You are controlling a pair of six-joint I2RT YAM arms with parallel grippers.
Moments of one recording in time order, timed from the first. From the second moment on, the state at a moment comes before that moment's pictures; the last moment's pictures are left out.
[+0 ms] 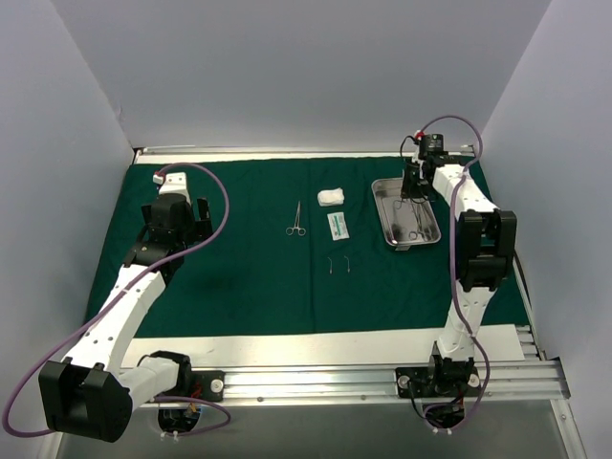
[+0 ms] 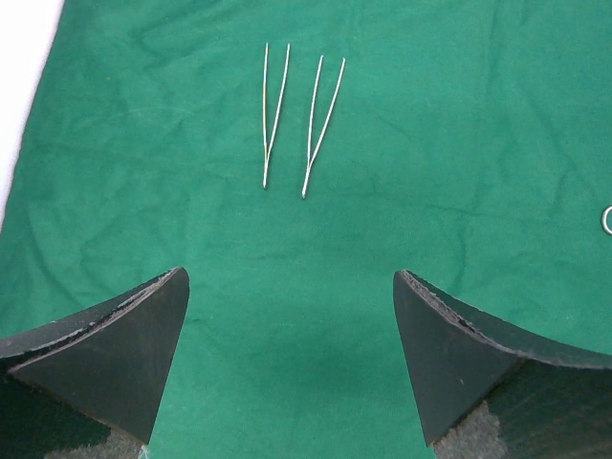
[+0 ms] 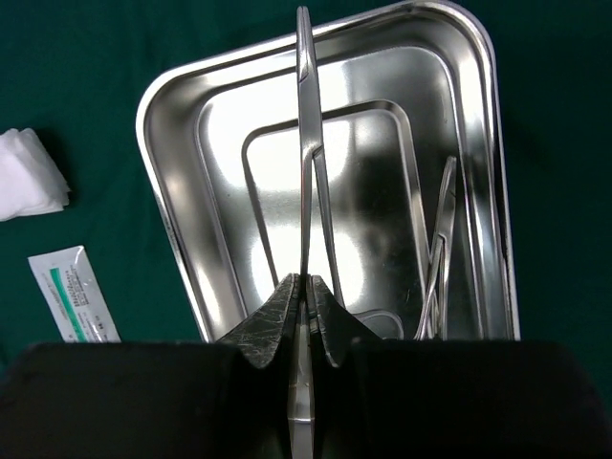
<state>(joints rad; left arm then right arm) -0.21 1.10 0.91 -0.39 -0.36 -0.18 0.01 2.03 1.65 -0.60 -0.06 0.19</state>
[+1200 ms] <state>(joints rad) -0.21 1.08 0.91 -0.39 -0.36 -0.18 0.62 2.01 1.65 -0.34 0.02 0.61</state>
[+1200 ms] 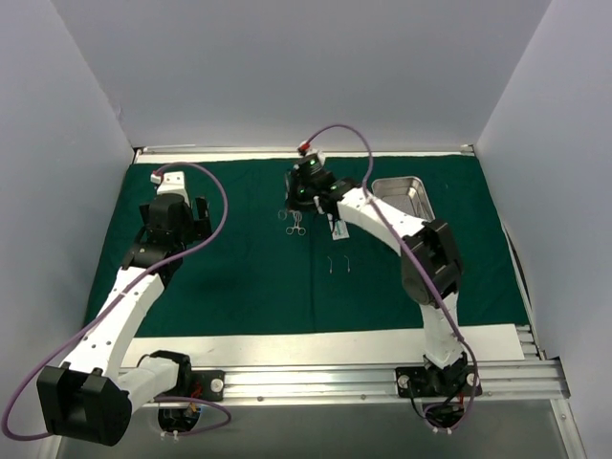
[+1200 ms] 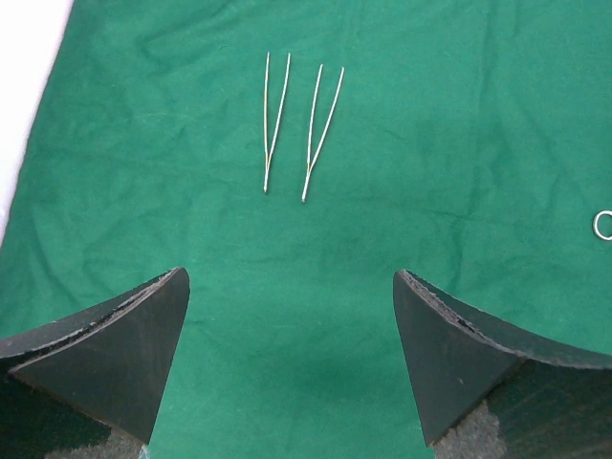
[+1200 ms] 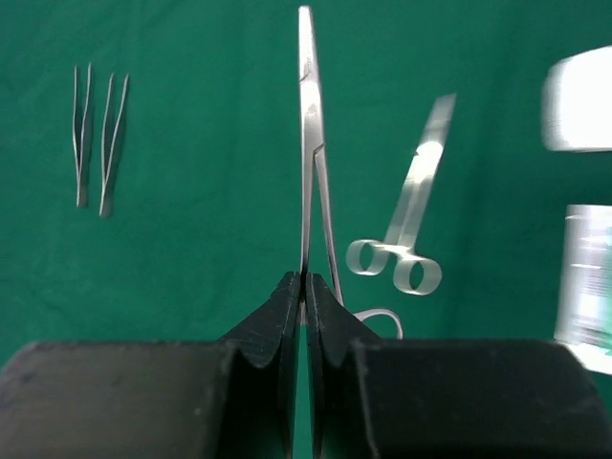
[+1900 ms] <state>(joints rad) -0.22 1.07 0.91 -0.39 -0.36 -0.19 0.75 2.31 1.82 -0.31 0.18 0.72</state>
